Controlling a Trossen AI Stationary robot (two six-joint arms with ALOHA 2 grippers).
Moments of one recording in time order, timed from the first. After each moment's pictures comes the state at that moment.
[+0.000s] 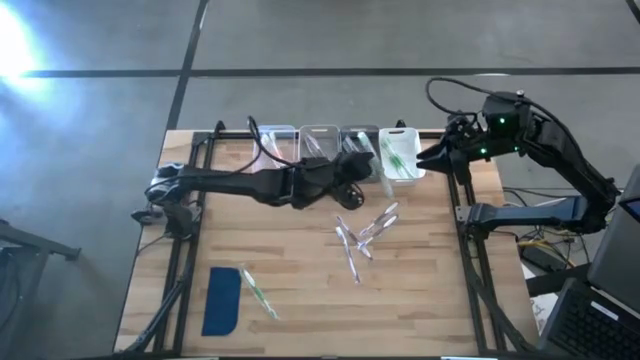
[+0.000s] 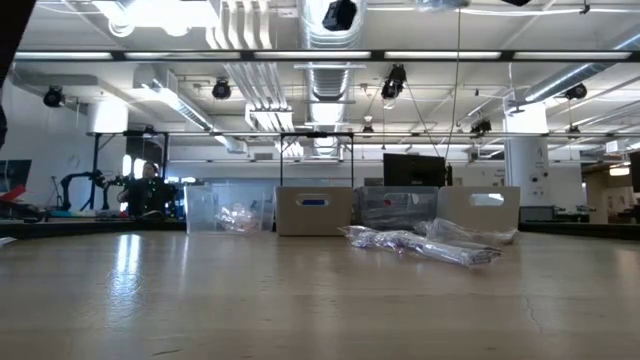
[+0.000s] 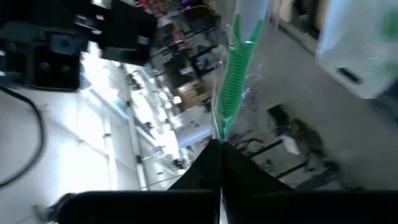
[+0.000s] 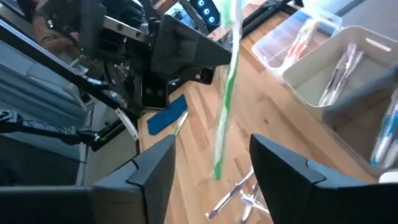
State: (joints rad) left arm -0.04 1.78 1.70 0.02 -0.66 1.91; right arm -0.46 0.95 1.45 -0.99 -0.45 0.46
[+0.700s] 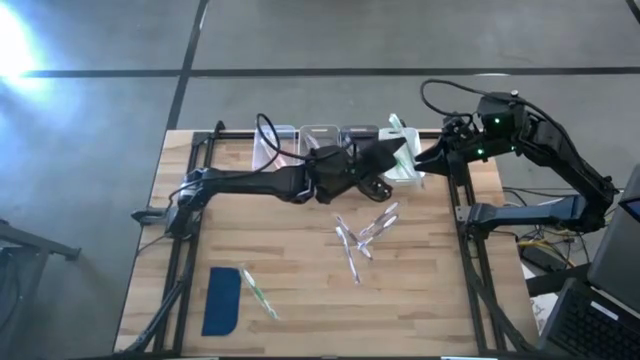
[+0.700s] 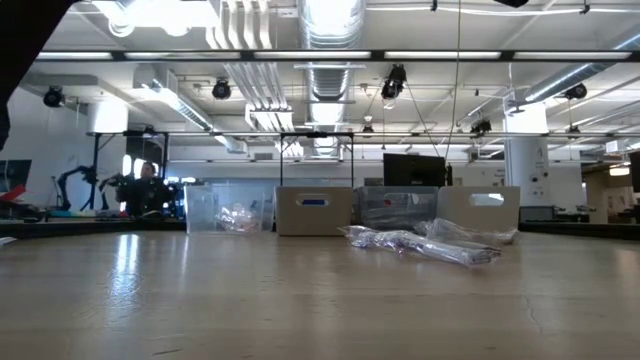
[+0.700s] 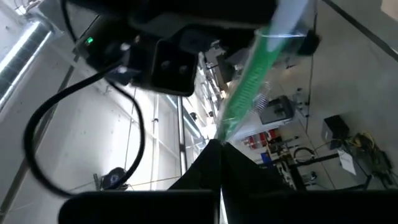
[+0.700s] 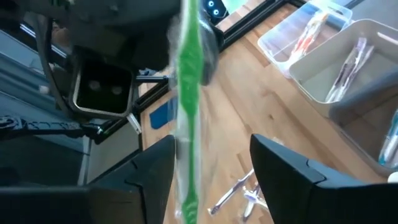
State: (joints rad) left arm -0.04 2.01 2.09 0.15 -0.58 2.02; right arm -0.46 0.97 1.45 -0.99 -0.48 0.45
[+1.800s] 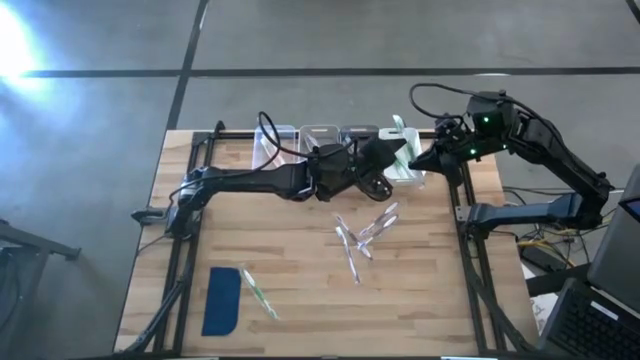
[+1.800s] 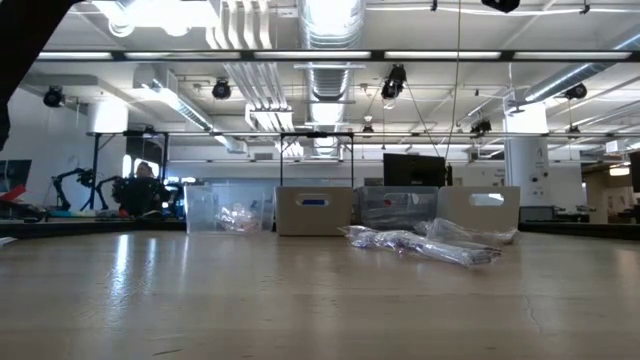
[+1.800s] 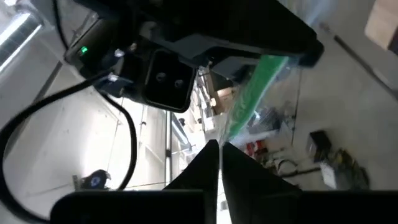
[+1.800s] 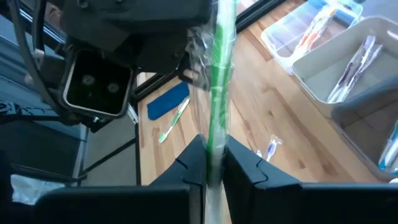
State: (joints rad) left arm -0.02 2.01 2.10 0.10 -0.55 1.92; right arm -0.46 1.01 1.45 -0.99 -0.50 0.39
